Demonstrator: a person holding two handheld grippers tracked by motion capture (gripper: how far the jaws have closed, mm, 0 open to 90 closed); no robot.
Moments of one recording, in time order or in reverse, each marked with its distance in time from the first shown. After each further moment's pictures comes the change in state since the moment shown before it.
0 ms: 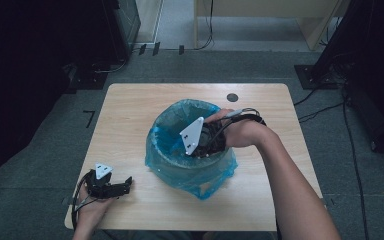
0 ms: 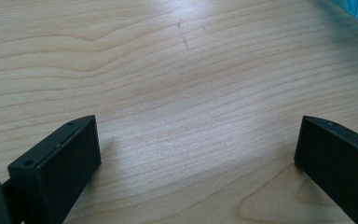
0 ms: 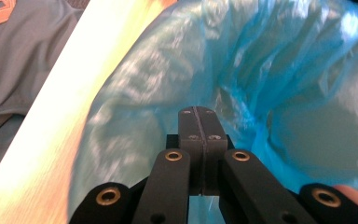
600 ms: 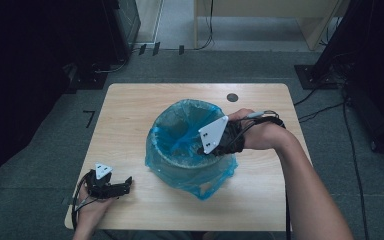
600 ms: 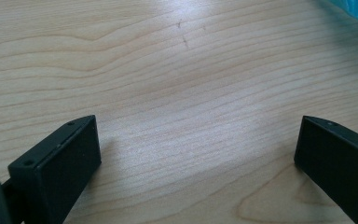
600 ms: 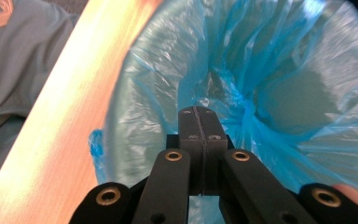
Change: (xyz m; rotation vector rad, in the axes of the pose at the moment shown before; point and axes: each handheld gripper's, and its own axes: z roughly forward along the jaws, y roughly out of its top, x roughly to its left) left arm 0.000 0.000 0.000 -0.001 0.001 -0.002; right arm 0.018 -0.021 -0.032 -0.066 -0.074 0.025
